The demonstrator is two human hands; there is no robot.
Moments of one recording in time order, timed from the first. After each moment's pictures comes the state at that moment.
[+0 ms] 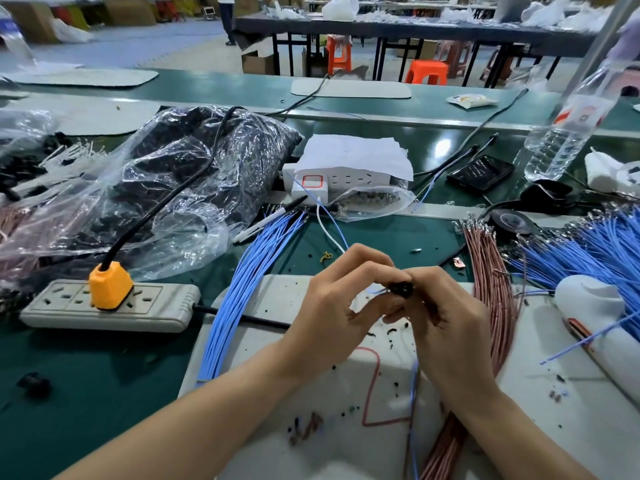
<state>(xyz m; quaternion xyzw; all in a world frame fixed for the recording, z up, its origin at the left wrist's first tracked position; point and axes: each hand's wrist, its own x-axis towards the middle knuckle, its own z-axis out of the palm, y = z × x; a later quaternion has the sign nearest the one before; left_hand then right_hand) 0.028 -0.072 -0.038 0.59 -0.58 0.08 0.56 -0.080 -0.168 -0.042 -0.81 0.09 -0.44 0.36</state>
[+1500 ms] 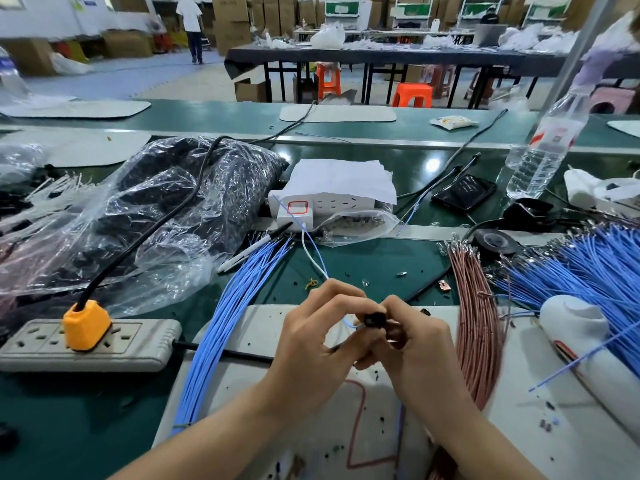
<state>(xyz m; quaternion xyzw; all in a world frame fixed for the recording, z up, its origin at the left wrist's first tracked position) 0.024 -0.070 -0.040 0.60 -0.54 0.07 0.59 -0.074 -0.172 -0.044 -0.79 0.12 -0.31 0.51</state>
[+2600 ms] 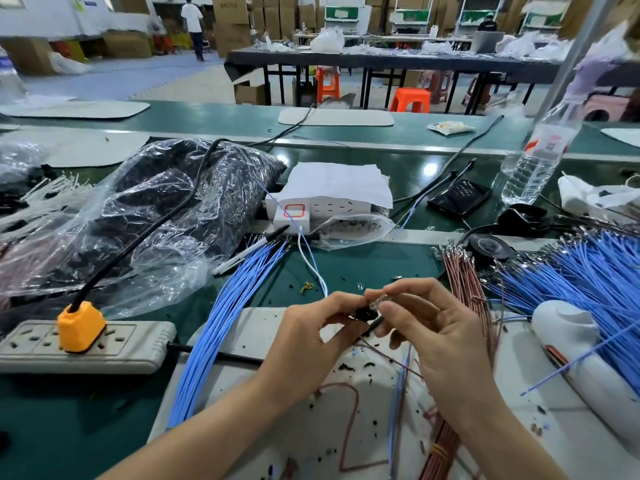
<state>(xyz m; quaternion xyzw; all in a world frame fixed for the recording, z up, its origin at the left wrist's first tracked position) 0.033 -0.074 -0.047 0.65 -0.49 -0.08 0.57 -0.083 -0.180 -0.017 -0.63 0.14 -0.35 0.68</state>
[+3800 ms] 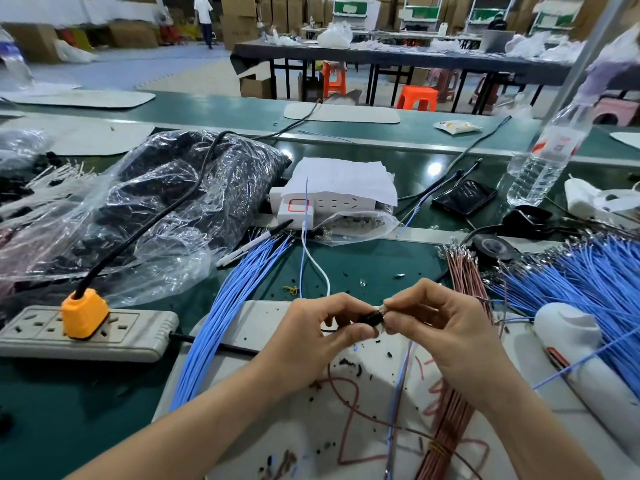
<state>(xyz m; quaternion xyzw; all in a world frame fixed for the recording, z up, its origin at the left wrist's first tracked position) 0.036 -0.070 -0.041 0.65 -0.49 -0.17 0.55 -0.090 -0.203 -0.011 -0.71 0.15 -0.24 0.64</state>
